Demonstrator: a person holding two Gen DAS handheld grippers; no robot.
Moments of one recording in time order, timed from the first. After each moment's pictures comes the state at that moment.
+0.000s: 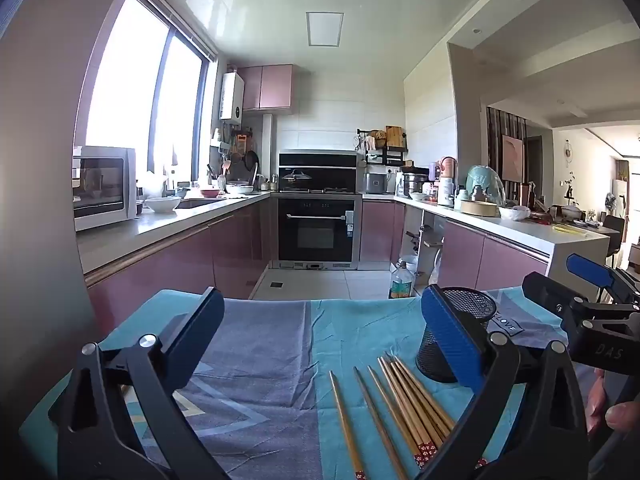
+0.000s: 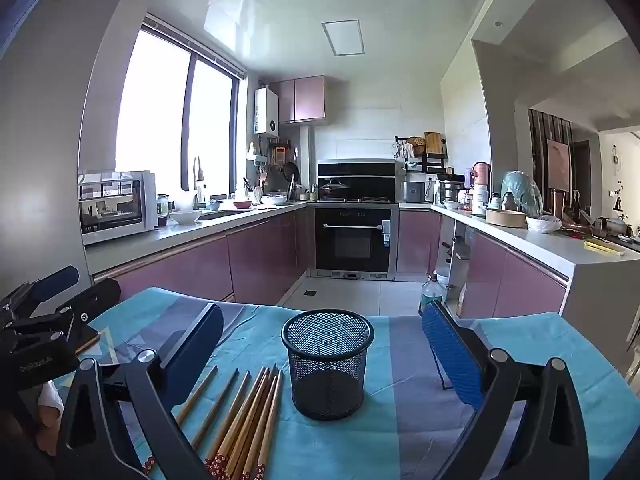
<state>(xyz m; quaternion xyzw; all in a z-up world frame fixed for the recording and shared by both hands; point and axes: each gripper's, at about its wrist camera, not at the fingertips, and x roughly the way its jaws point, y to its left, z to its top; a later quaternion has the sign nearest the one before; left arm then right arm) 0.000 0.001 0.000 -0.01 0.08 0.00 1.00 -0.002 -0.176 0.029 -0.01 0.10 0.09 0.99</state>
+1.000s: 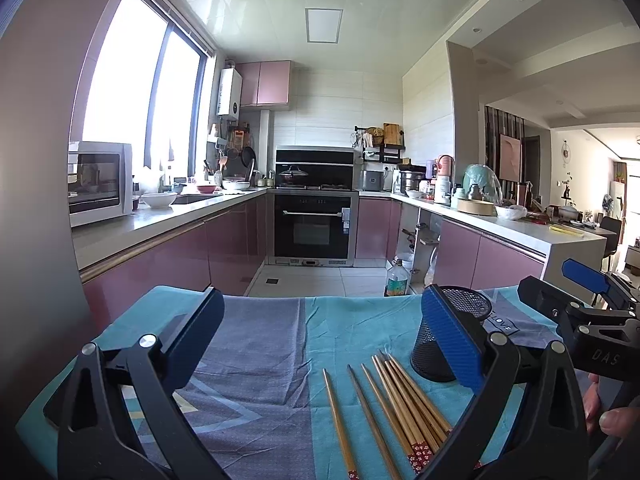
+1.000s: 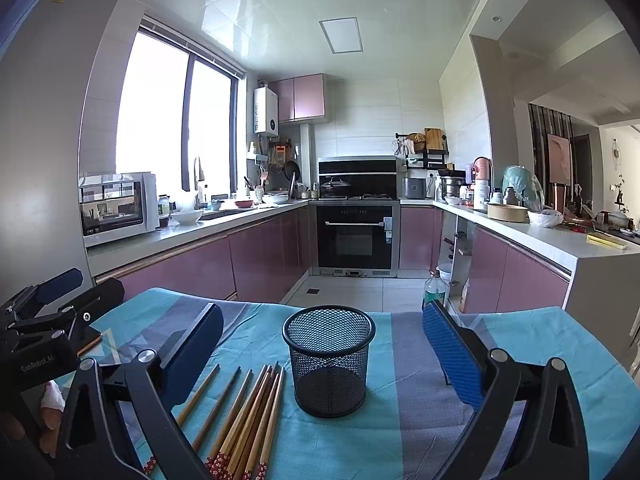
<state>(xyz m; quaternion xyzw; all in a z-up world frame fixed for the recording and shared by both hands) 0.005 0.001 -0.002 -0.01 0.09 -0.01 1.00 0.000 -0.178 0.024 0.00 0.10 0.09 0.99</state>
